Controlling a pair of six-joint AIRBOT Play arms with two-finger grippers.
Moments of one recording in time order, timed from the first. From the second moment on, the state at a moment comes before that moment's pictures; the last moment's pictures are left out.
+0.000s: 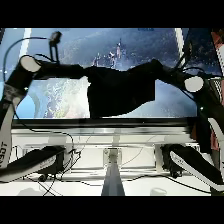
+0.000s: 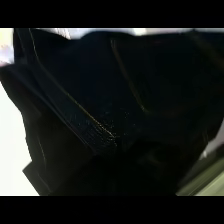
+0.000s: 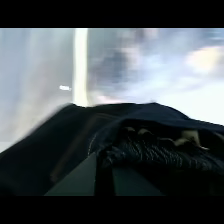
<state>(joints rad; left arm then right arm) -0.19 -1.24 1.08 0.86 -0.99 -1.19 0.11 -1.00 0.84 -0.93 0.61 1.66</state>
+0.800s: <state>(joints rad) -0.42 -1.29 0.94 1.07 -1.29 -1.49 -0.10 -1.02 0.63 -1.11 1.41 1.38</state>
